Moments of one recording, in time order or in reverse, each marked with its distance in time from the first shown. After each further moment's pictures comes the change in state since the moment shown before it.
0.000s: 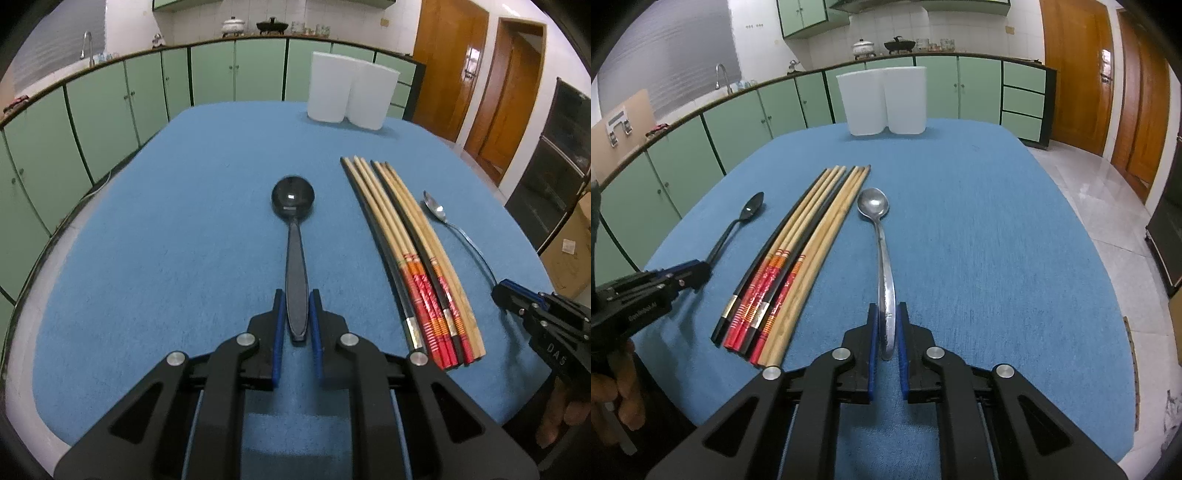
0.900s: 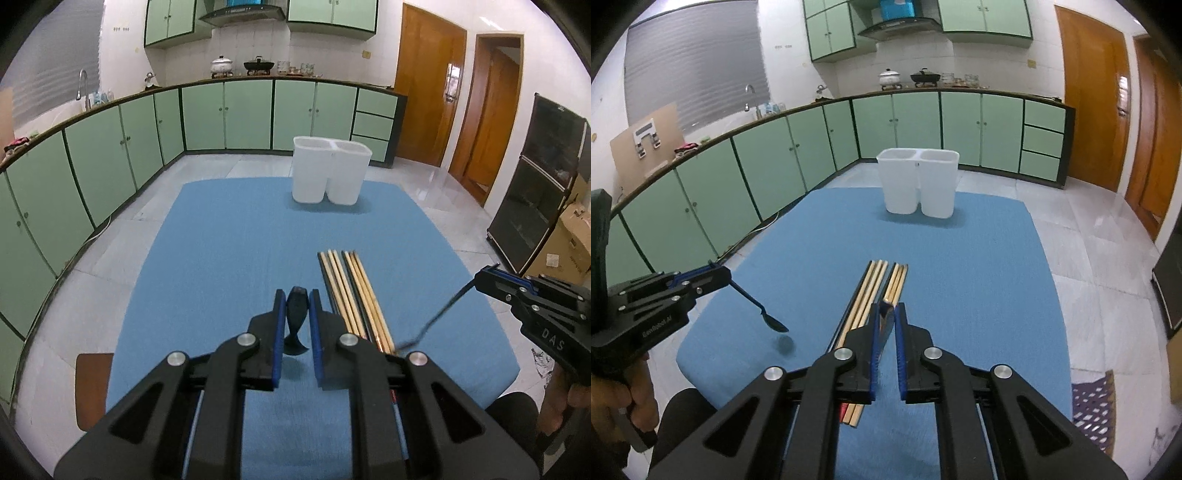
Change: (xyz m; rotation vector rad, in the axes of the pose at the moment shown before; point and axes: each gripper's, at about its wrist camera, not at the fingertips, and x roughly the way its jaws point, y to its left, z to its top) left arm -0.095 -0.010 0.075 0.051 -0.136 -0.032; right arm -0.081 0.032 0.094 -0.075 -0.091 0.067
